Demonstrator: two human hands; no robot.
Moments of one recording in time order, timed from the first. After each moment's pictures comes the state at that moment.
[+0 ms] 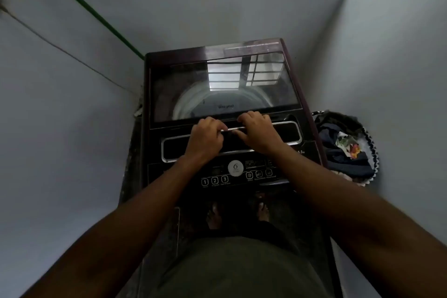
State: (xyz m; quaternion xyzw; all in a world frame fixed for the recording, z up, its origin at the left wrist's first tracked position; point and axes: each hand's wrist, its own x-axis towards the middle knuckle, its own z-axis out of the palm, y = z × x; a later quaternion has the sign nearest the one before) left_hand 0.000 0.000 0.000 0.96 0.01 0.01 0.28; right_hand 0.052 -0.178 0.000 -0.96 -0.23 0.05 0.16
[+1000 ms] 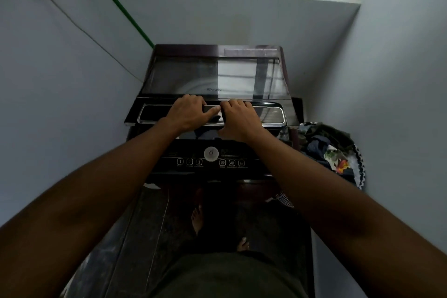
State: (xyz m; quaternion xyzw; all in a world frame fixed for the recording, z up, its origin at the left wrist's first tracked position) left_hand 0.007 -0.022 0.056 0.99 0.06 -0.04 0.12; right_hand 0.047 -0.199 0.033 -0.93 -0.35 0.02 0.09
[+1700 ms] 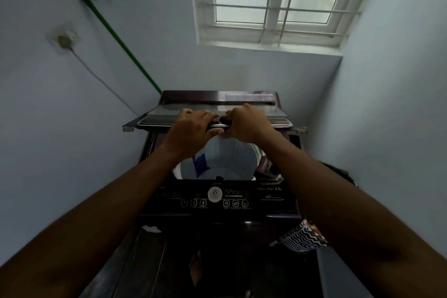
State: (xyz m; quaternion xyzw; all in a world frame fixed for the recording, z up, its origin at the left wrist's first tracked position) left_hand 0.012 -0.004 0.113 0.98 -0.11 0.18 0.01; right_hand 0.091 -0.192 0.149 -0.92 -0.39 -0.02 0.09
